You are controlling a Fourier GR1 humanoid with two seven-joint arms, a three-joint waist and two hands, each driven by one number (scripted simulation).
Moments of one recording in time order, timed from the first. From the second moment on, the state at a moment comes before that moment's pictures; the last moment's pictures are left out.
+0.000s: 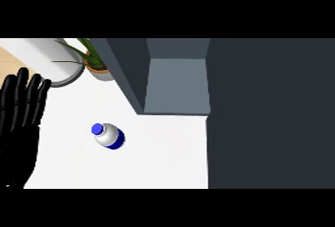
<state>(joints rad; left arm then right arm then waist) -0.01 0.13 0.00 -2.10 0.02 0.00 0.01 -0.03 -0.11 0.02 -2.10 0.02 0.04 0.00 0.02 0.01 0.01</state>
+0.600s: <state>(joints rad) -0.01 0.35 -0.04 -1.93 0.54 -0.53 0.04 0.15 -0.05 0.11 -2.20 -0.09 0.06 0.12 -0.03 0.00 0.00</state>
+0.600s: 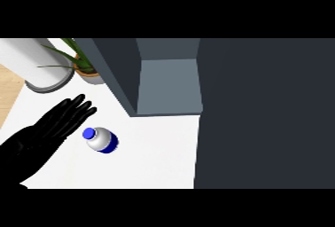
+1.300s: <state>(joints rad) 0.05 0.55 0.14 -1.80 0.83 -0.82 0.12 0.47 -0.06 0.17 -2.46 -0.13 0.11 0.20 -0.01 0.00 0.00</state>
